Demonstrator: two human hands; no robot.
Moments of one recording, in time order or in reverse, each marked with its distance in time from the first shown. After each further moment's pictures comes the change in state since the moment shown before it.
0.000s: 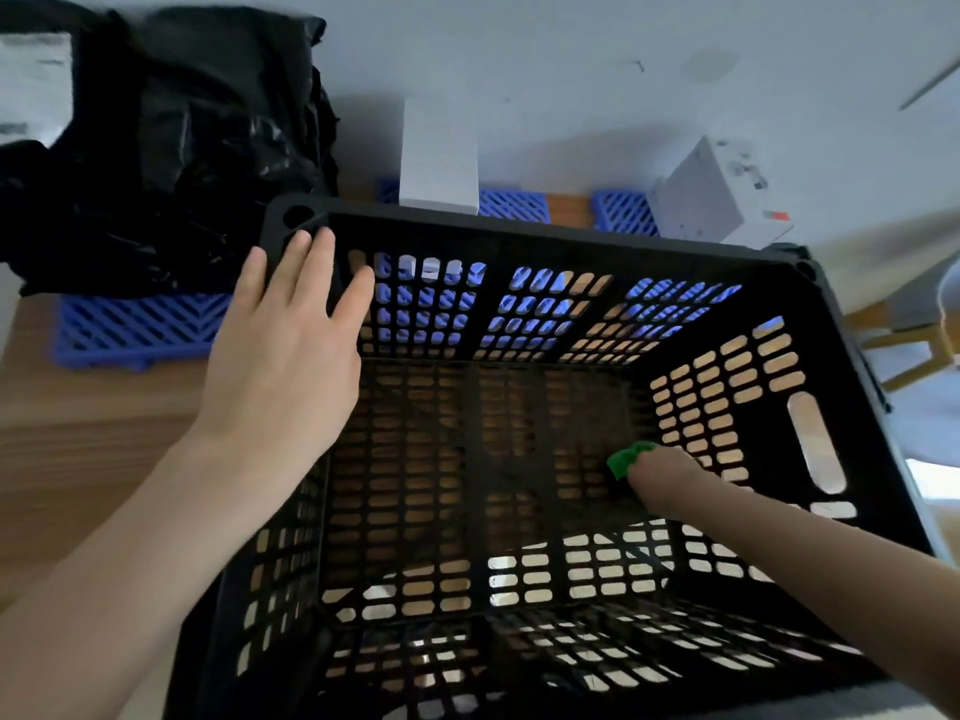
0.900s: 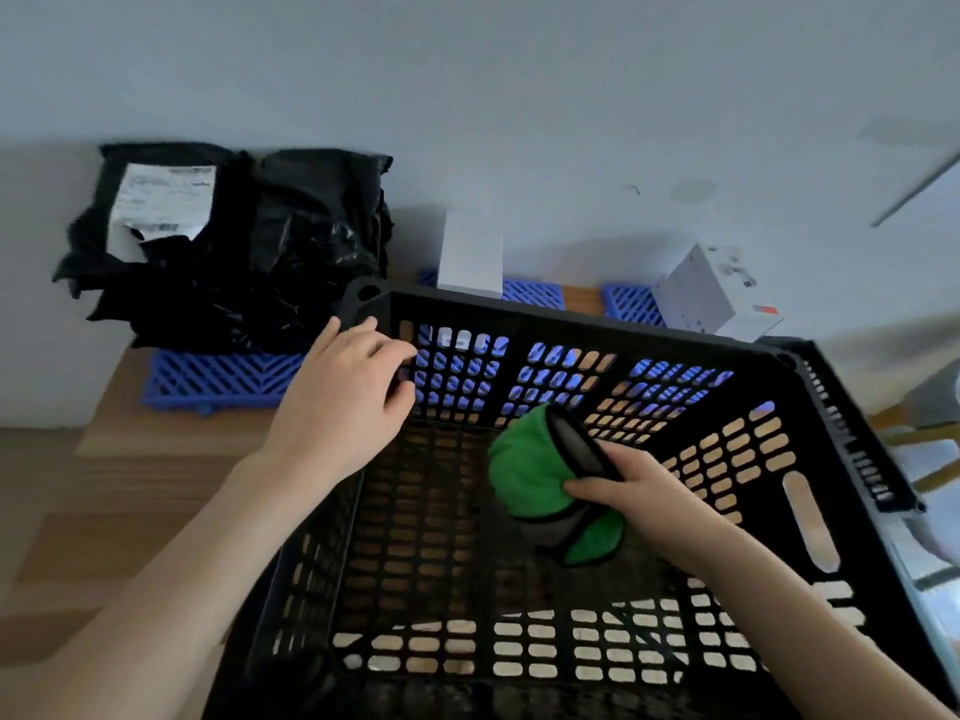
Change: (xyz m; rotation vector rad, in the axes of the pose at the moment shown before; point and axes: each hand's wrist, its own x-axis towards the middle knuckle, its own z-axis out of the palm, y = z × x) left_hand -0.011 0.003 -0.012 -0.335 0.140 -0.042; right_hand -0.111 -0.035 -0.123 1.926 0.369 -0.348
